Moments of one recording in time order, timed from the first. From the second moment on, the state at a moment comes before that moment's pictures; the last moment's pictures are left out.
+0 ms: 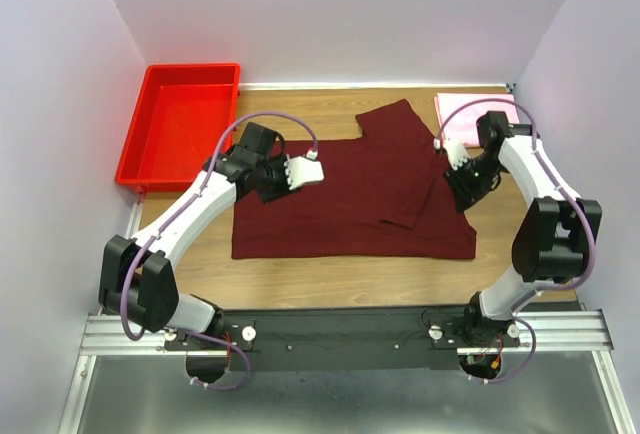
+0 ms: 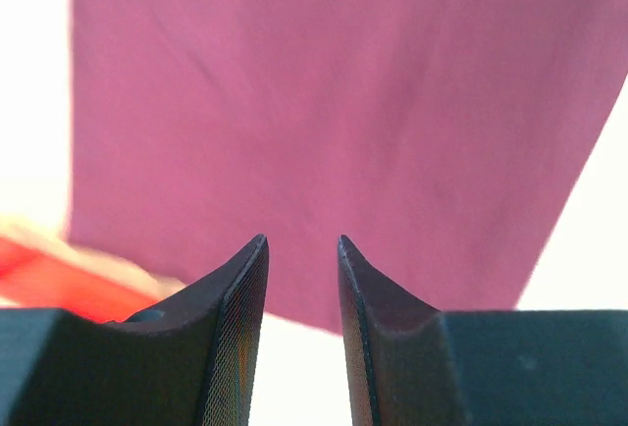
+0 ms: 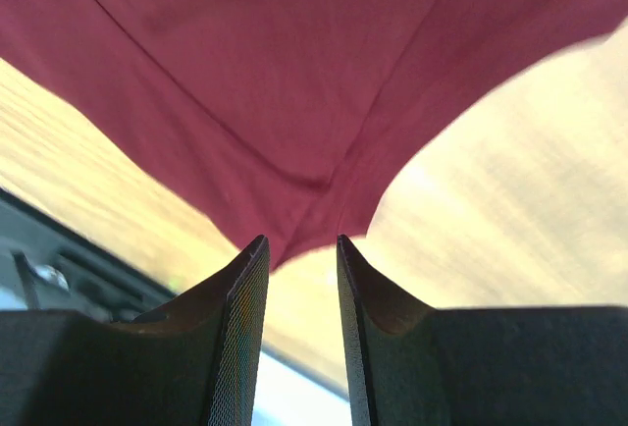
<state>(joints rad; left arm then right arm) -0.43 1.41 1.11 -0.69 0.30 0.90 -0.05 1.67 1.30 -1.17 -0.25 -0.75</state>
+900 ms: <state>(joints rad) -0.44 1.45 0.89 -0.58 0.35 0.71 0.40 1.69 1.10 -0.83 -0.19 -0.57</state>
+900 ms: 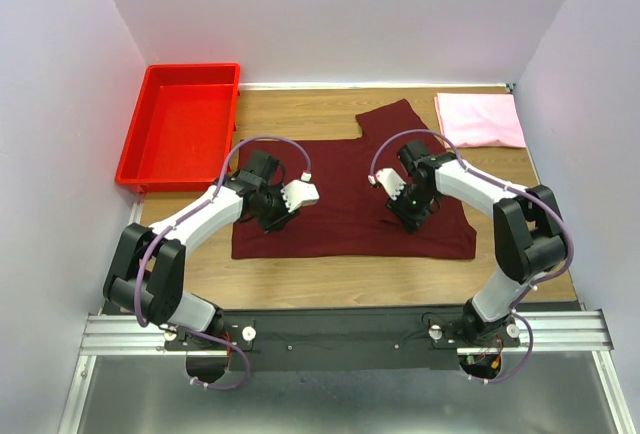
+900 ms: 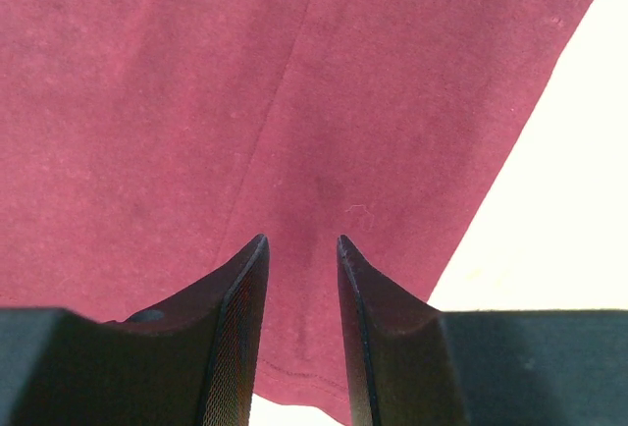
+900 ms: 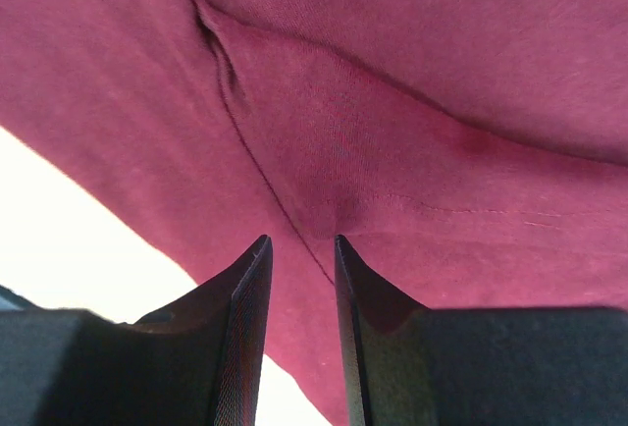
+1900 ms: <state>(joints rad) -0.44 1.45 0.88 -0.57 0.32 0.71 0.45 1.82 1.33 -0.77 -0.14 -0.53</state>
